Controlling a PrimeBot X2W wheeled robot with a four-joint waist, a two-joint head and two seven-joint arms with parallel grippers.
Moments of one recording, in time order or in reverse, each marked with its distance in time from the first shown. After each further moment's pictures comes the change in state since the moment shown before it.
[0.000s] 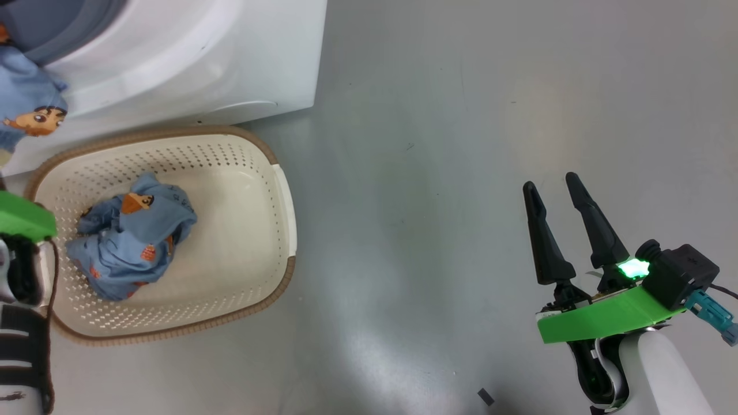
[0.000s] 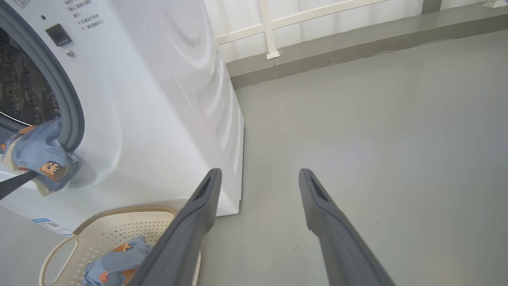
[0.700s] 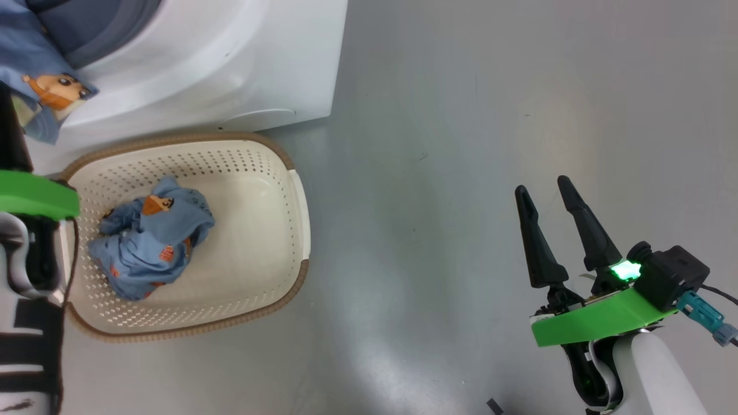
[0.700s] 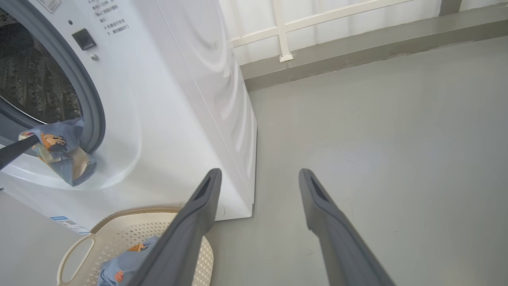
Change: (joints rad) left arm 0.062 0.010 -0.159 -0.270 -0.117 0.000 0.000; right arm 0.000 0.002 0.016 0.007 -0.006 0.000 0.000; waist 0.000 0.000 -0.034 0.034
